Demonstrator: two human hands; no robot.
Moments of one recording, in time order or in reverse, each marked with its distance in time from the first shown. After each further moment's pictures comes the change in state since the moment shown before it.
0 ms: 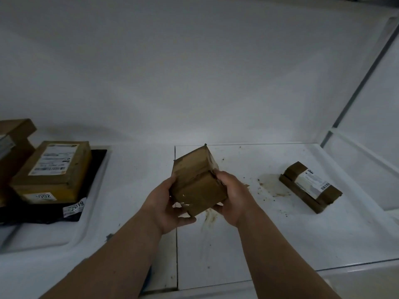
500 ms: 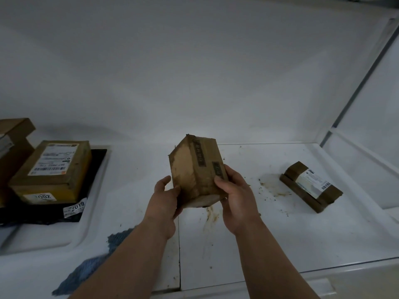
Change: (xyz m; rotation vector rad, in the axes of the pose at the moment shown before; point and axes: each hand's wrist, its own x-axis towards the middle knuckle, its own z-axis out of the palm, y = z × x) left_hand -0.011 -0.006 0.010 0.222 0.230 0.317; right_hand -0.023 0.009 0.009 0.175 -0.019 -0.333
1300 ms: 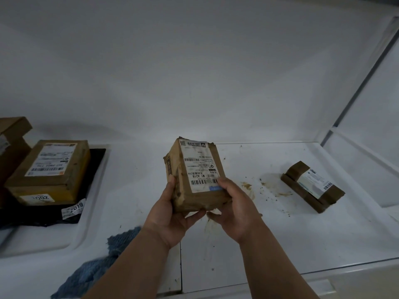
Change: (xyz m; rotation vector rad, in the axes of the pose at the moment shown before) left_hand 0.004 -0.018 -0.010 -0.418 -0.413 -0.156; right_hand 0.001 0.008 -0.003 0.003 -0.020 0.314
